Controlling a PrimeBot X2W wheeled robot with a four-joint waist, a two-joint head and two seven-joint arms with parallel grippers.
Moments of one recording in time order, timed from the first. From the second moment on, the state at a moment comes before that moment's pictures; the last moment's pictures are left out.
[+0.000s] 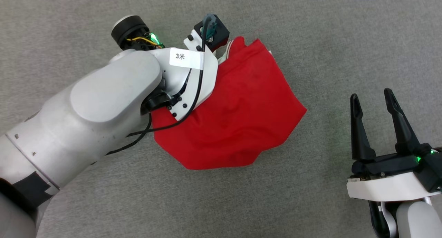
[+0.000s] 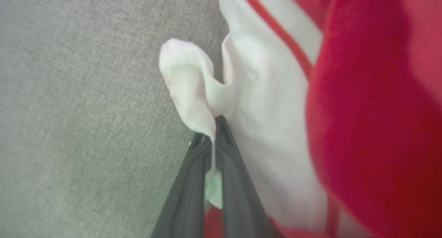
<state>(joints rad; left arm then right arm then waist) -1.31 0.47 -1.28 0.42 -0.87 -0.13 0.72 -0.13 -0.05 0.01 -0.10 0.09 0.13 -0.26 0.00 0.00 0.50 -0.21</state>
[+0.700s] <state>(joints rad) -1.20 0.71 -1.22 0.41 -0.95 -0.06 0.22 -0.06 -0.05 -0.01 -0.09 0.05 0.13 -0.26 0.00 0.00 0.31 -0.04</state>
